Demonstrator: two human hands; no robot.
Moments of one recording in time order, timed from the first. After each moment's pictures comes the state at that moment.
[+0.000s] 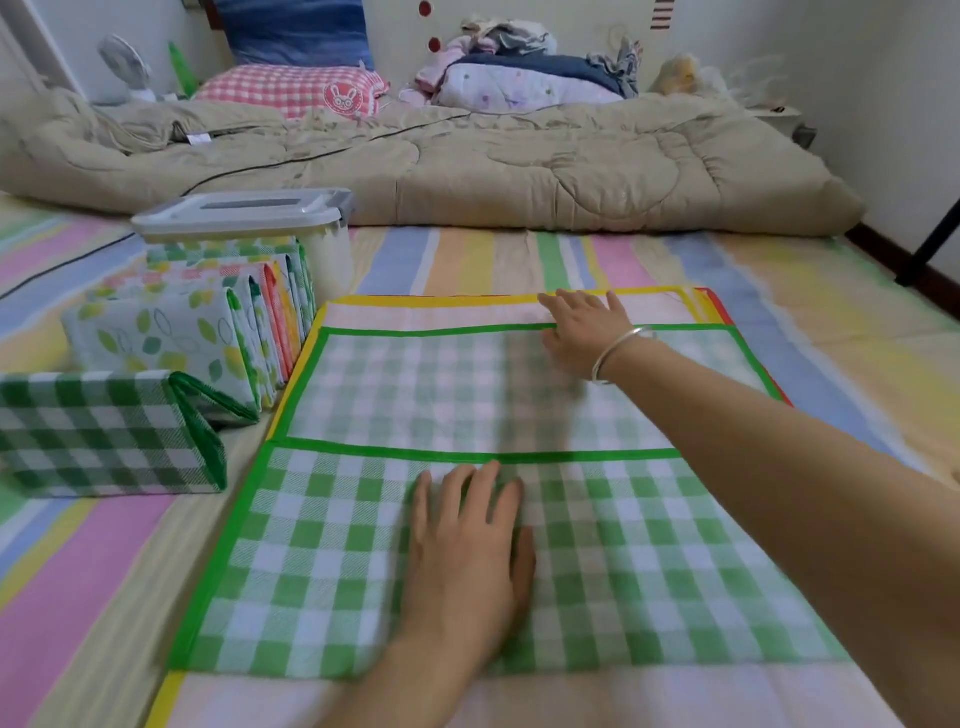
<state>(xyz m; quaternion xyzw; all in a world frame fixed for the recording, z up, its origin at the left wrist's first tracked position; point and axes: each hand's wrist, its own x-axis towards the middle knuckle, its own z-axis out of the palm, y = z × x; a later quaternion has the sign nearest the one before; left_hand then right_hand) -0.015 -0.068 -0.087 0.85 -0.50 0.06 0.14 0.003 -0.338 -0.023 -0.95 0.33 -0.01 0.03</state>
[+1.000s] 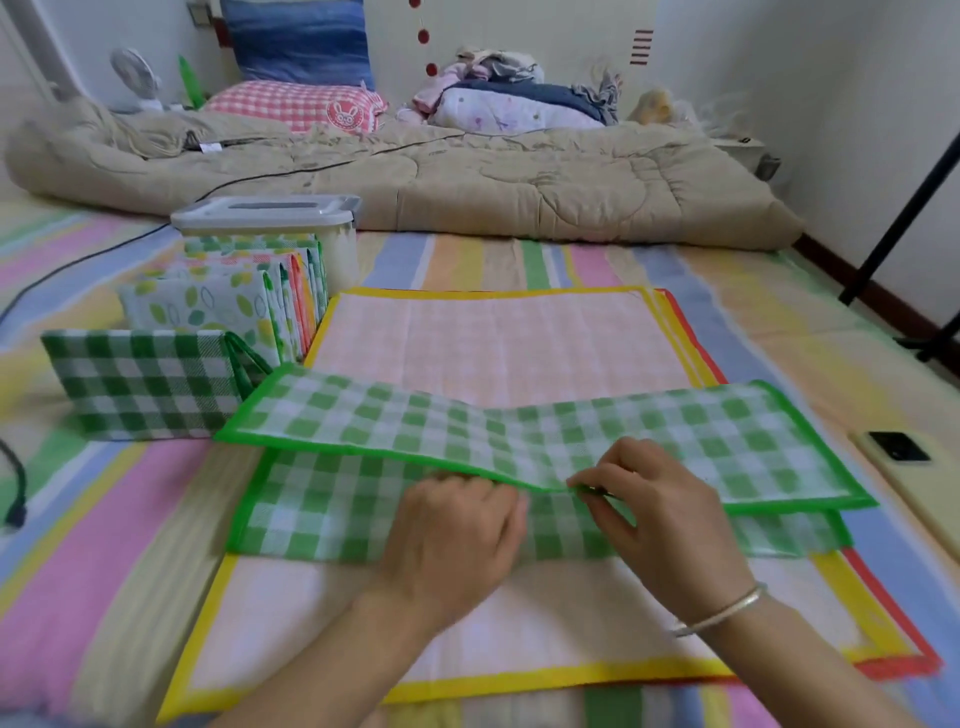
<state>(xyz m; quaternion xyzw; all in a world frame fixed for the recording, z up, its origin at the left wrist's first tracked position) -0.044 -0.018 -0.047 0.71 -0.60 0.26 0.28 -0.199 -0.159 -0.034 -0.92 0.17 -0.34 0.05</state>
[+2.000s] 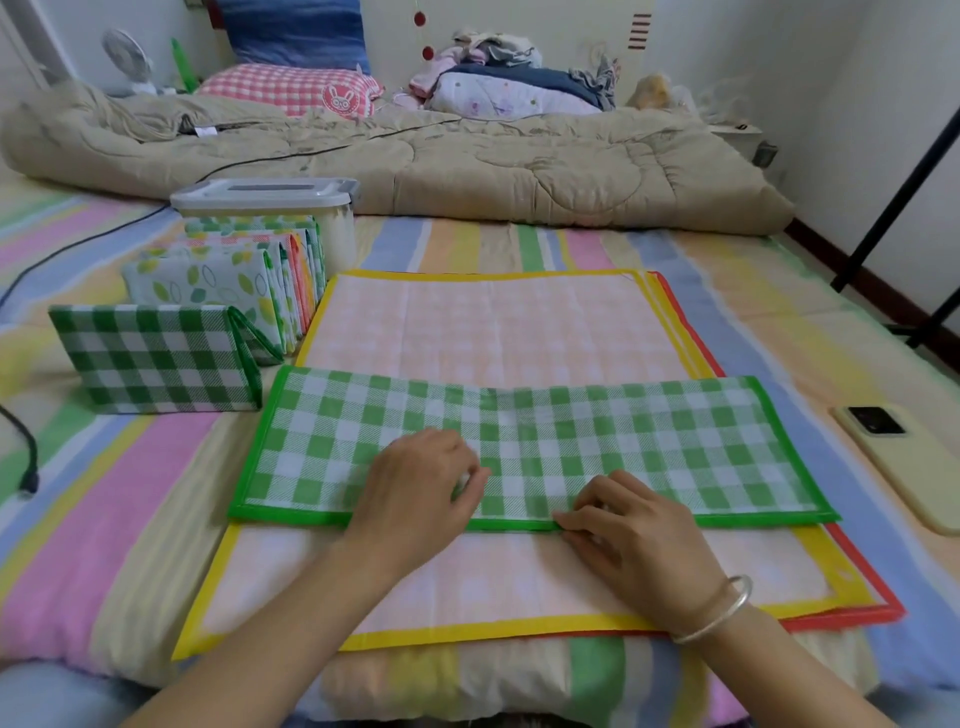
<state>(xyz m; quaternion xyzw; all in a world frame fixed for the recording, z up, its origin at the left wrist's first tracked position) -0.017 -0.010 -0.060 0.75 -0.60 0.10 0.25 -0.225 -0.149 -0.073 -0.96 0.09 -0.27 0.05</state>
